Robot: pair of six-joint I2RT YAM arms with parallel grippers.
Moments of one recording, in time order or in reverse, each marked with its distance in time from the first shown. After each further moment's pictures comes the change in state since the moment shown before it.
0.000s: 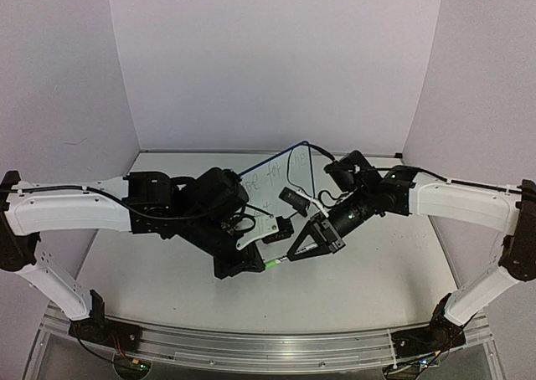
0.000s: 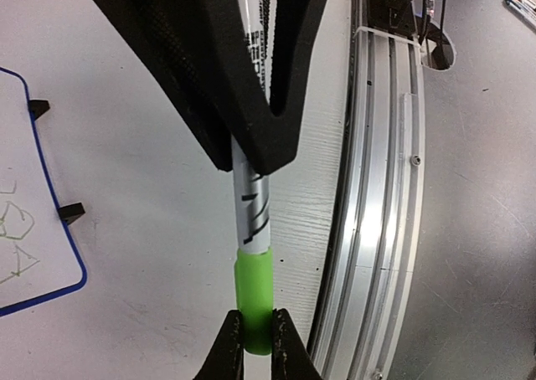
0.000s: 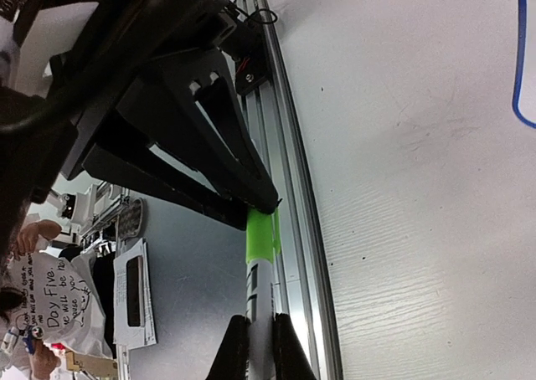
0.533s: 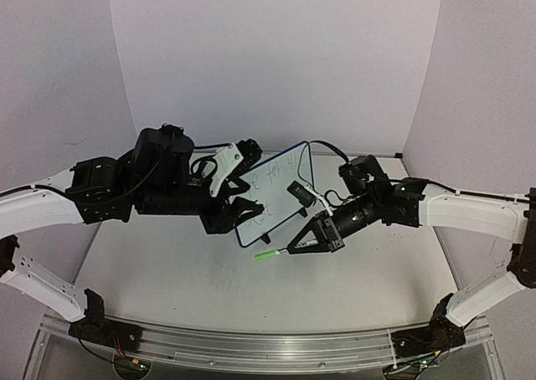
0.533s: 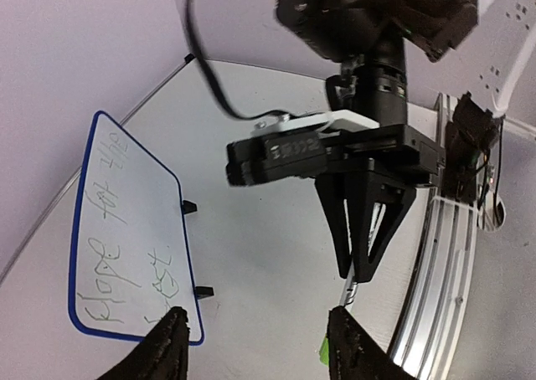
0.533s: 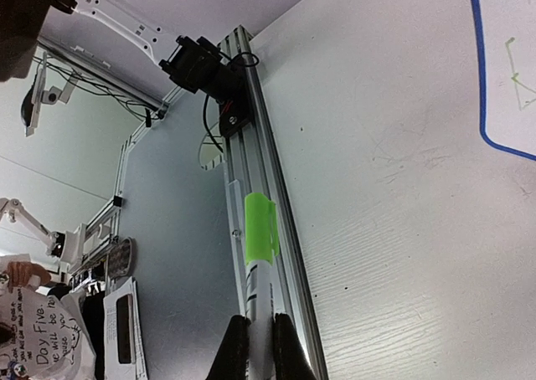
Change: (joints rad) left arm 0.034 -0.229 -0.025 0.240 -0.261 -0.053; right arm -0.019 -0.082 -0.127 0.245 0.067 0.169
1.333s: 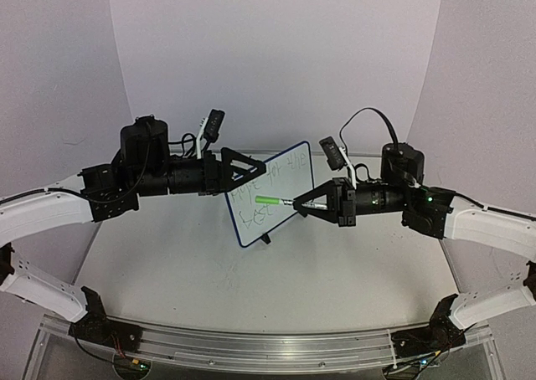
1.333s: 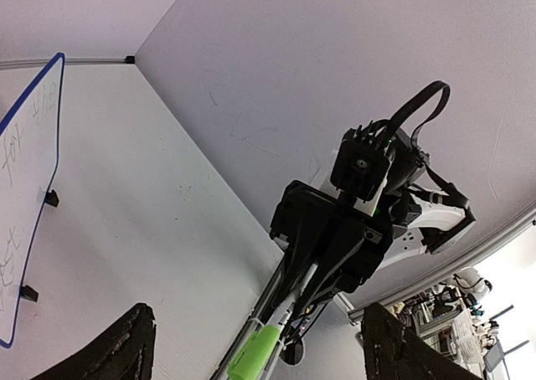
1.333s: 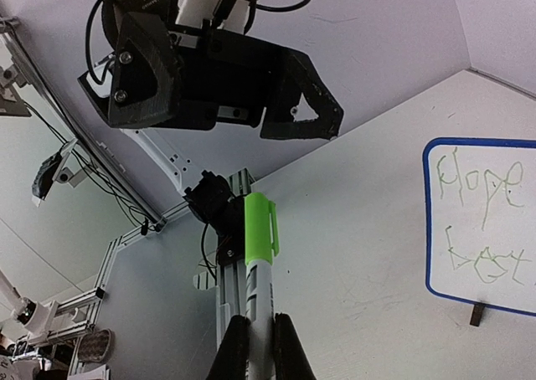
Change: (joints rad) left arm 0.245 -0.037 -0.197 0.477 0.423 -0.796; right arm -0.026 -0.205 -0.139 0.494 0.112 0.181
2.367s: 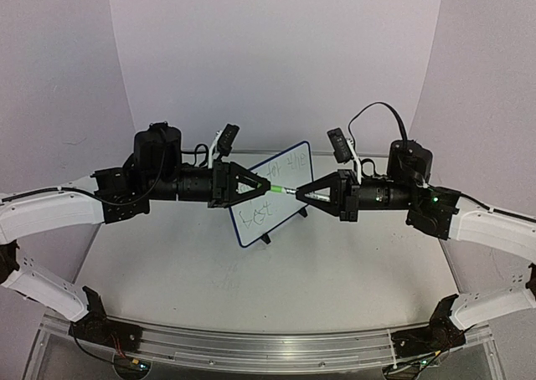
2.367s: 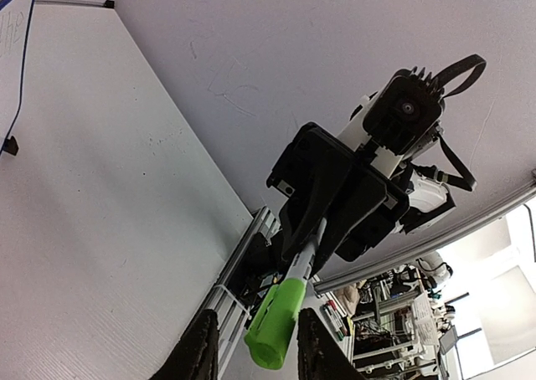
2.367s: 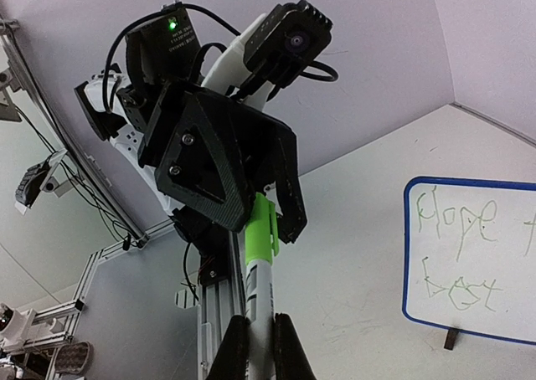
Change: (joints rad) left arm 0.001 0.061 -0.014 0.035 0.139 -0.112; right arm 0.005 -0.033 0.002 0.038 0.068 -0.034
